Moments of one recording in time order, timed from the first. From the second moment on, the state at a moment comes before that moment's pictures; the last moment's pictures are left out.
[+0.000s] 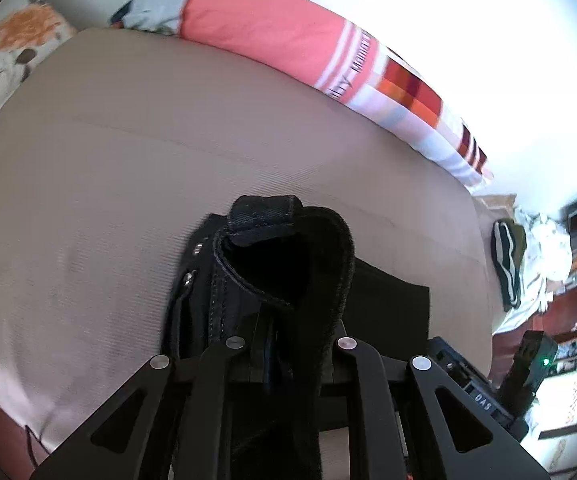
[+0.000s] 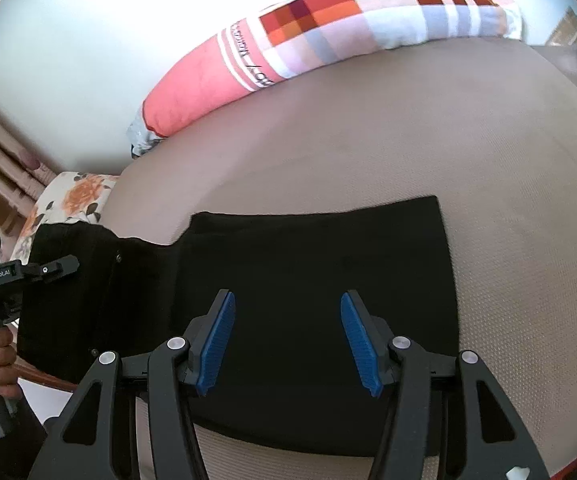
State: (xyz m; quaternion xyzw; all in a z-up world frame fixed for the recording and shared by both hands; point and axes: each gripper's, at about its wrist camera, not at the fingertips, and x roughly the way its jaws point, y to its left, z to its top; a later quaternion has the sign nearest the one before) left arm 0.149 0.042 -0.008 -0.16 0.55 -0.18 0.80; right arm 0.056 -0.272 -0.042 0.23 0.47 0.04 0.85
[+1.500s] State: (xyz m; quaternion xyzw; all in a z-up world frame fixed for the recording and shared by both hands) left arm 0.120 -0.021 -0.034 -0.05 0.50 -0.22 0.84; right arm 0.049 -0.307 -0.092 0.35 0.49 0.11 0.79
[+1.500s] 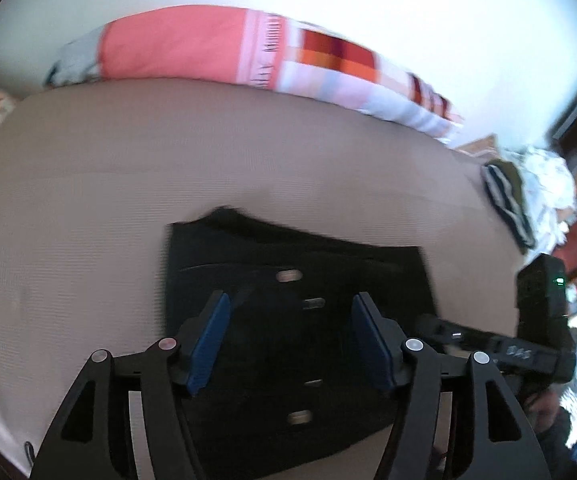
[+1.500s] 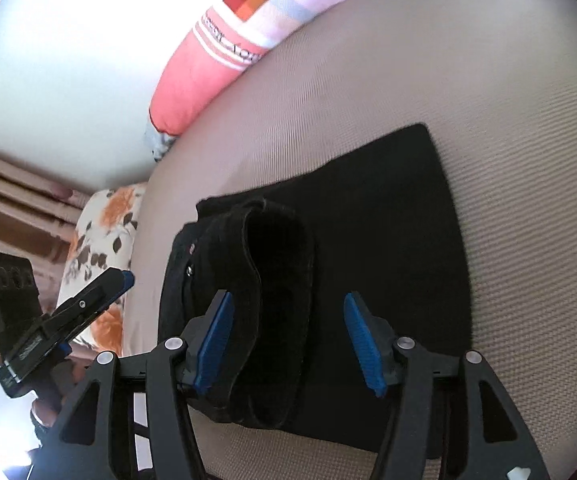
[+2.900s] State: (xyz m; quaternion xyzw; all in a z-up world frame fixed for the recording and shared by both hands) left arm 0.114 0.010 -0.082 -0.02 0.51 -0.14 0.85; right arm 0.080 -0.251 -0.030 0.28 0.47 0.15 0.82
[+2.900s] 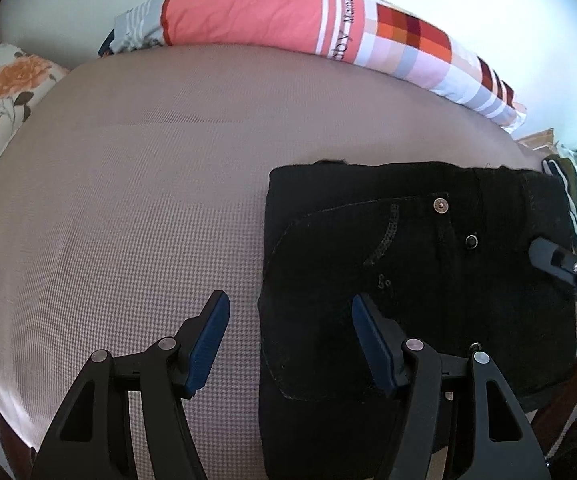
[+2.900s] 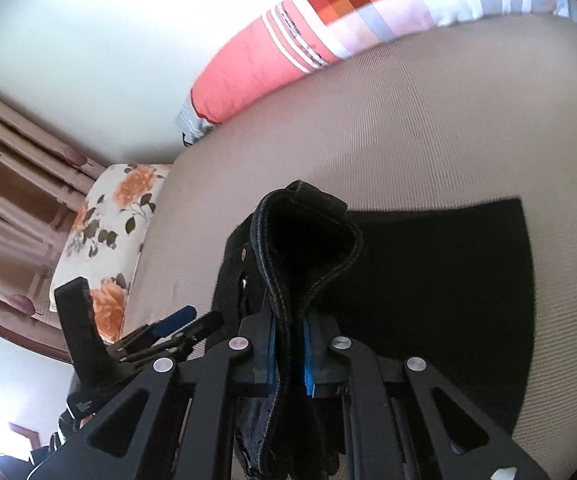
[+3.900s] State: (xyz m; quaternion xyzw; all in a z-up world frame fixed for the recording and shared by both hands) left arm 0.126 -0.053 -0.112 0.04 0.54 -0.19 0.82; right arm 0.072 -0.349 -0.093 0.29 0.51 0.01 0.81
